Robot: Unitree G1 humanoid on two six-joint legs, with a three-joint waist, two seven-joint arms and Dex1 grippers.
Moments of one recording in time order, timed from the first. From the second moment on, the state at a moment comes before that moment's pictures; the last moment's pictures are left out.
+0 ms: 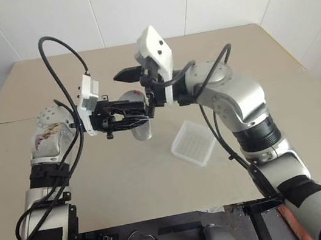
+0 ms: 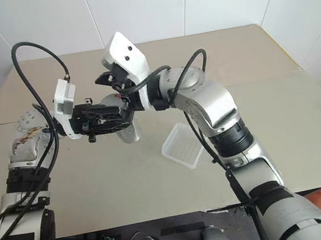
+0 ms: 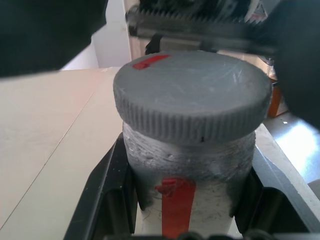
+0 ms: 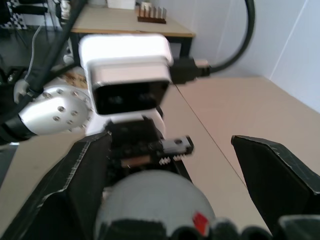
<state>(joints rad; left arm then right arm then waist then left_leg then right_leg) -0.87 0.58 0.00 0.41 -0.44 0.22 -1.52 -1.07 -0.24 0.23 0.01 0.37 0.68 0.79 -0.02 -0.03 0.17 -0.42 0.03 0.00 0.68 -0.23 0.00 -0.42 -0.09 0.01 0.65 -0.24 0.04</state>
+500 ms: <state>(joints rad) -0.85 0.61 0.00 0.41 -0.43 0.23 -1.50 -1.00 -0.35 0.22 -0.07 0.39 0.66 0.83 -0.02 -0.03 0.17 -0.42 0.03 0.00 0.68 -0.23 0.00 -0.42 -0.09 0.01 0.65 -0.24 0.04</state>
